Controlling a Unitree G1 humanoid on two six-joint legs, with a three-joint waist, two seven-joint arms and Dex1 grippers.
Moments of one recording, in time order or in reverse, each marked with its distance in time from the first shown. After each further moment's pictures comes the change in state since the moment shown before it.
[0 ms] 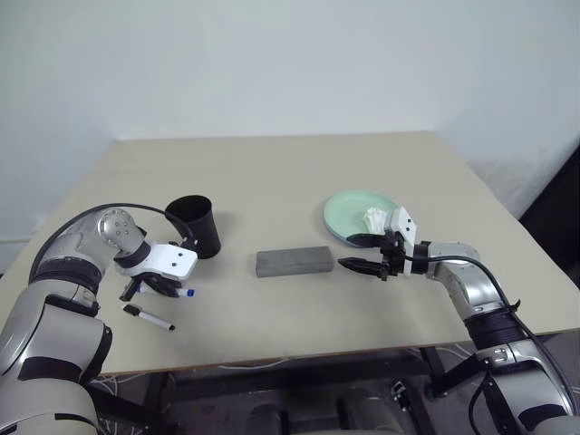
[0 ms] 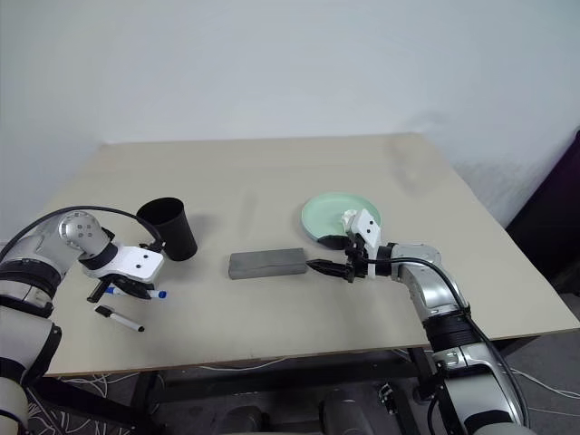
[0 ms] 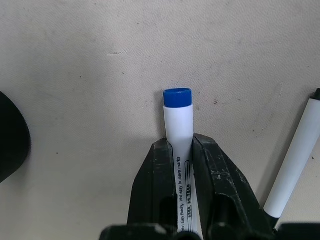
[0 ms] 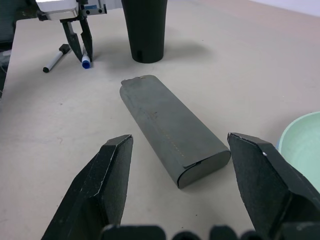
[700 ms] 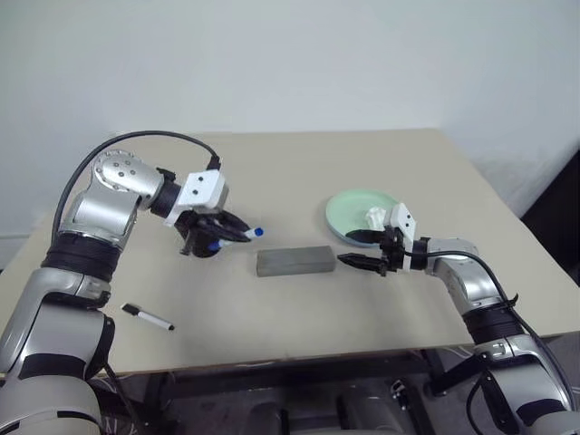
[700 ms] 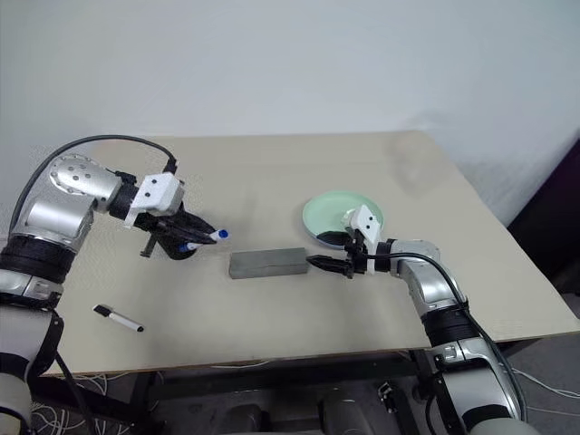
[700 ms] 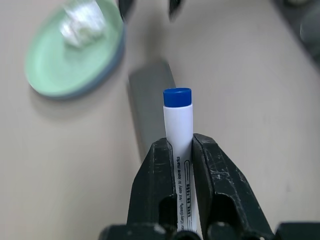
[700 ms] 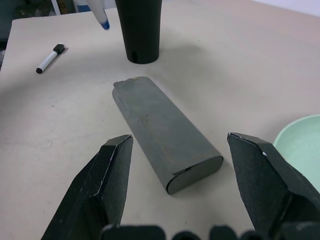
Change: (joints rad) left arm -0.024 -0.042 0.209 -0.607 -0.683 0.639 -0.115; right arm -0.032 0.005 0.000 0.043 -0.002 -0.018 0.004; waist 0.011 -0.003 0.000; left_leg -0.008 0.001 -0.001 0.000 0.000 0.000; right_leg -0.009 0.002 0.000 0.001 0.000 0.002
